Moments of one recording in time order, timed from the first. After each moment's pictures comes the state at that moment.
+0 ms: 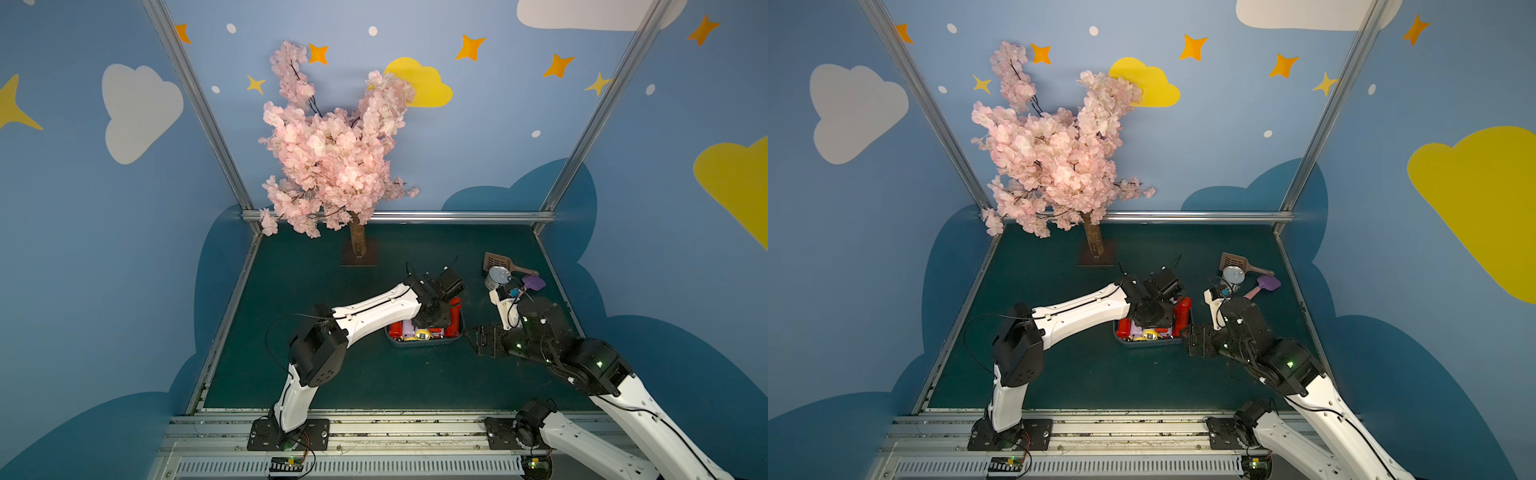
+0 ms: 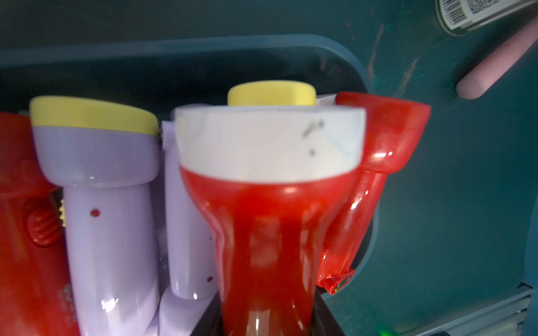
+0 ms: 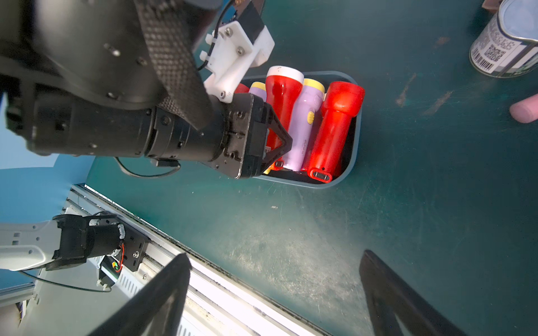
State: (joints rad) left arm -0.96 2.02 1.73 -0.92 -0.04 -0.94; right arm 0.68 0.73 0.96 -0.98 -0.07 0.49
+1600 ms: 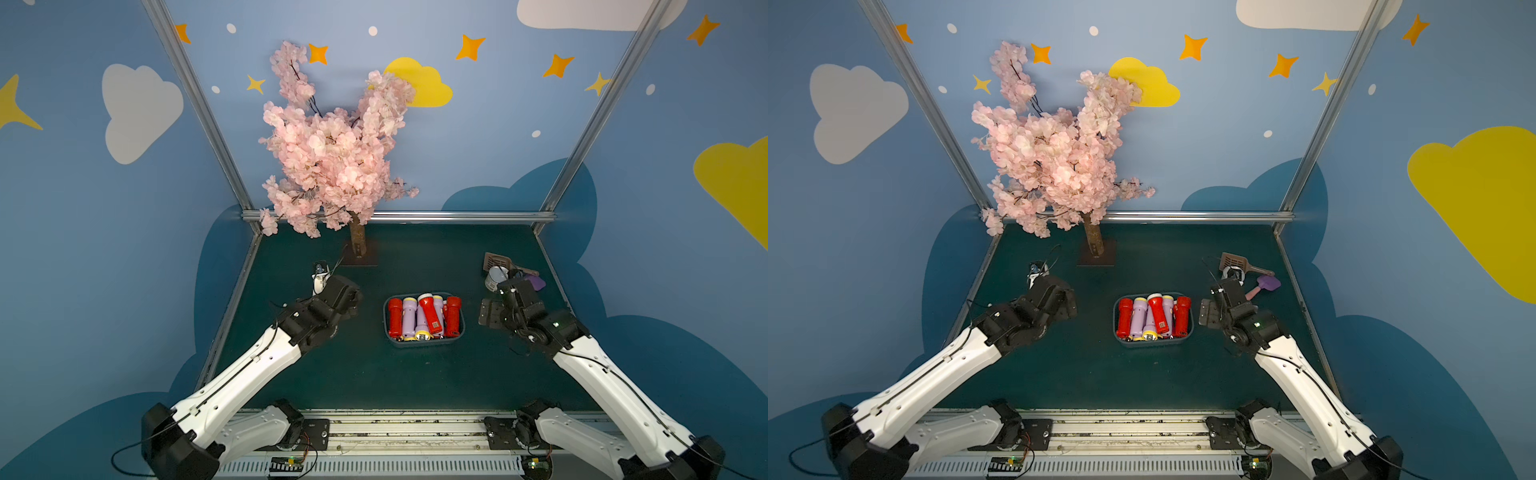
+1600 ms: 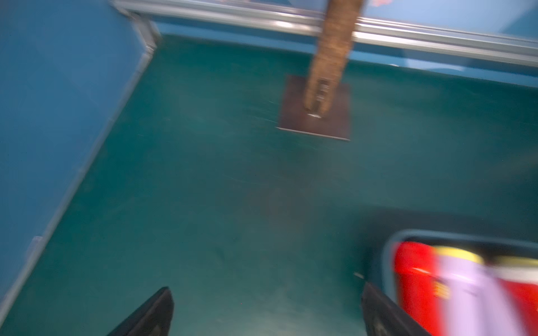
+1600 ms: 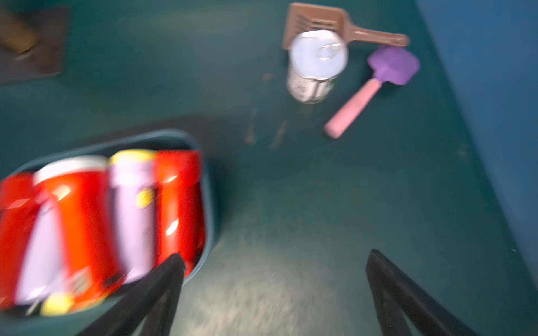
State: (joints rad) left arm -0.61 1.06 0.94 -0.78 -0.62 -0.62; right arm 0.45 1.00 0.91 -0.84 0.36 0.46
